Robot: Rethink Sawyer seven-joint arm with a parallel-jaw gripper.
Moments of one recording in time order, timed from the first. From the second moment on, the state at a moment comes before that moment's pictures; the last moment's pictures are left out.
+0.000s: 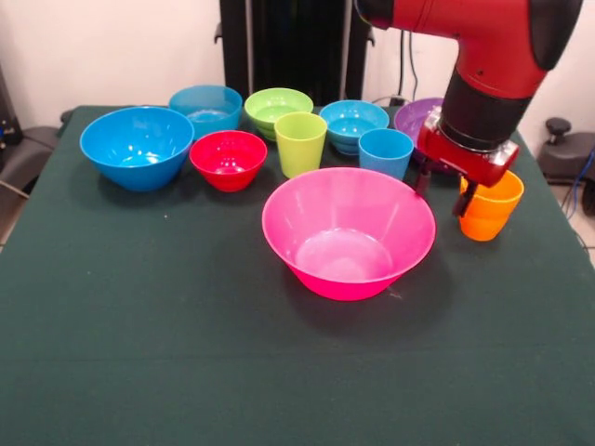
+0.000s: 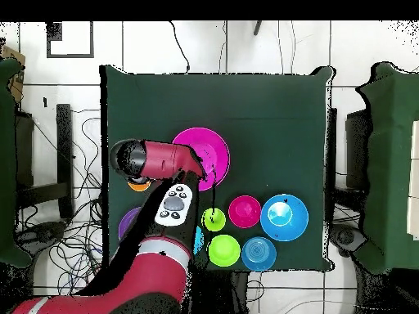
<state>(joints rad) 0.18 -0.38 -0.24 1.45 0.23 0.66 2.30</state>
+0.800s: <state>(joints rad) 0.24 -0.41 -0.24 1.45 0.31 0.66 2.30</state>
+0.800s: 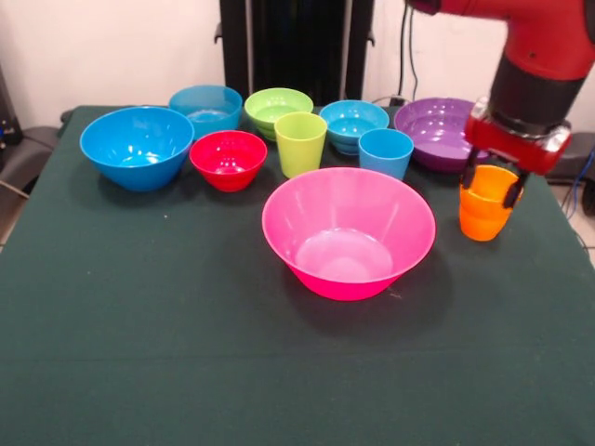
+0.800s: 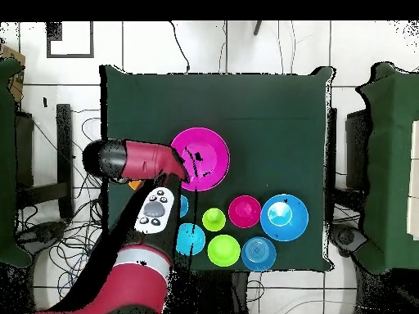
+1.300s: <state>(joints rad) 0.31 -0.44 -0.24 1.43 0.36 0.66 2.30</state>
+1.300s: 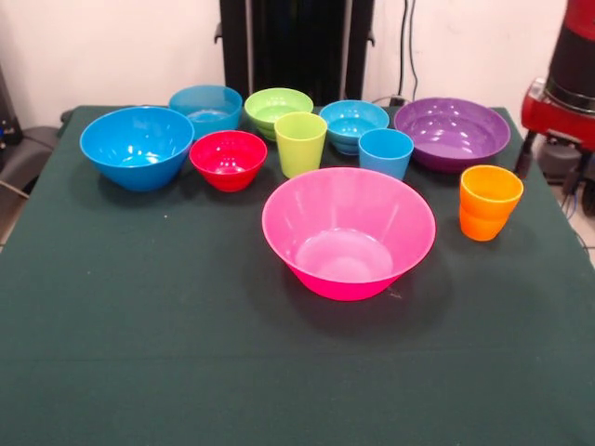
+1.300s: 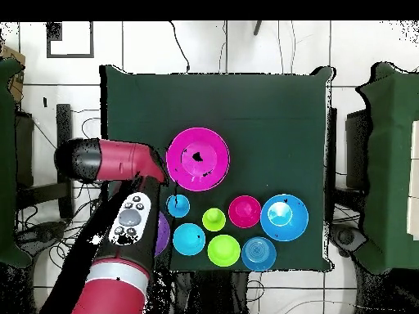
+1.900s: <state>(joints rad) 0.36 -0.38 -0.25 1.41 0.39 0.66 2.34</state>
